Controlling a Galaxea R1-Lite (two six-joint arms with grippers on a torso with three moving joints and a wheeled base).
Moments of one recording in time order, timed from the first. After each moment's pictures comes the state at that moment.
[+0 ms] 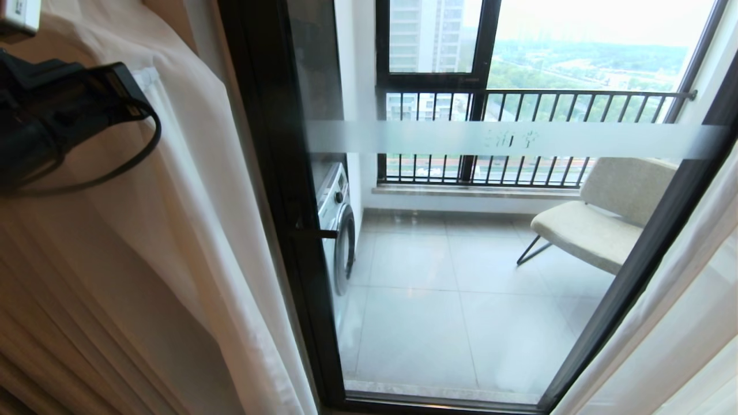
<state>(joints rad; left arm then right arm) -0.06 1.47 -1.03 -0.61 -0.08 -0.16 0.01 0.00 0.00 0.00 0.01 -0.03</state>
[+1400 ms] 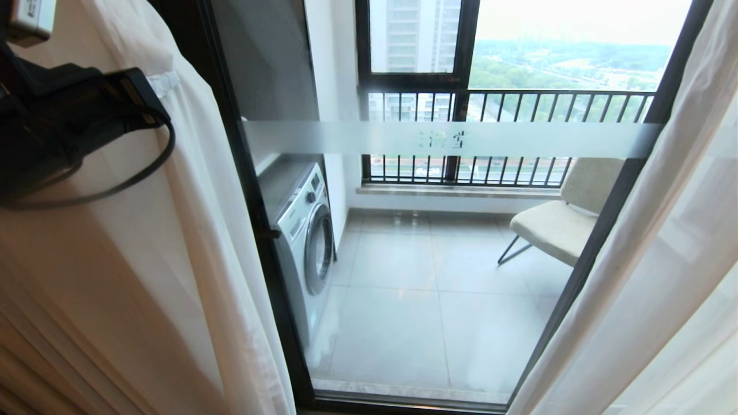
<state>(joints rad) -0.14 1.44 -0.99 -0.62 -0.09 -0.16 0.01 0.00 0.00 0.00 0.01 -0.03</state>
